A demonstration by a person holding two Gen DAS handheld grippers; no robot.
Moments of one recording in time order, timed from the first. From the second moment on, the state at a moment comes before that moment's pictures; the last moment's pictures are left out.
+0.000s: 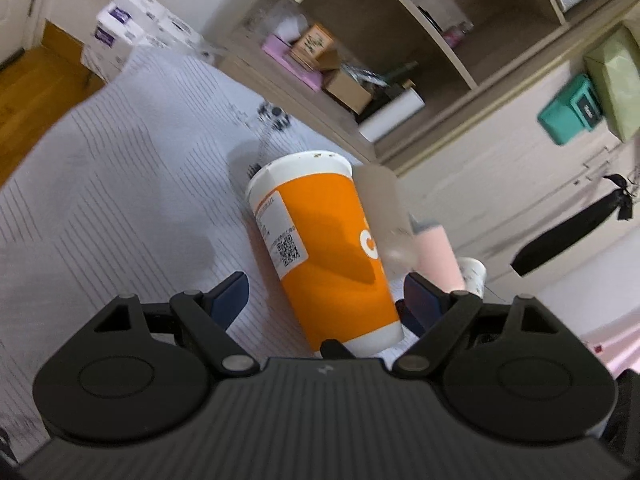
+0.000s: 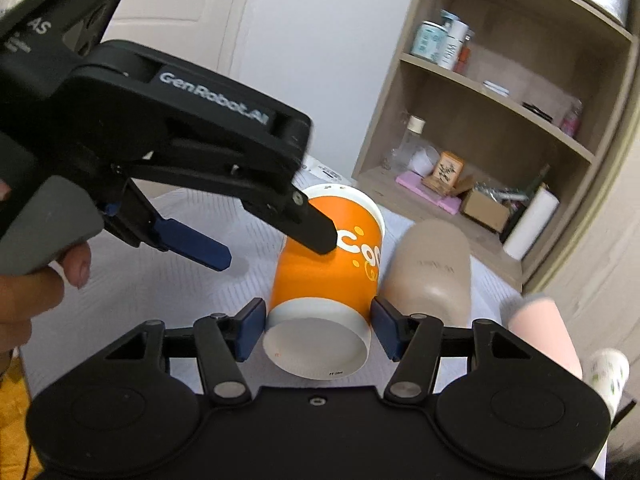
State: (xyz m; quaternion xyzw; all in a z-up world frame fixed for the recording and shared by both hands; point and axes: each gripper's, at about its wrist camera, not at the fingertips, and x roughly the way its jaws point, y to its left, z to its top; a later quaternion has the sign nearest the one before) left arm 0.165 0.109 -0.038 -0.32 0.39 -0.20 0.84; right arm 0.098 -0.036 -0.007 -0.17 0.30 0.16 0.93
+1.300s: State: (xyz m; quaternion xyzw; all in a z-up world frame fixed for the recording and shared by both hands) left arm 0.125 0.002 -0.064 -0.28 0.46 -0.27 0.80; right arm 0.011 -0.152 -0.017 0.09 0.38 0.14 0.91
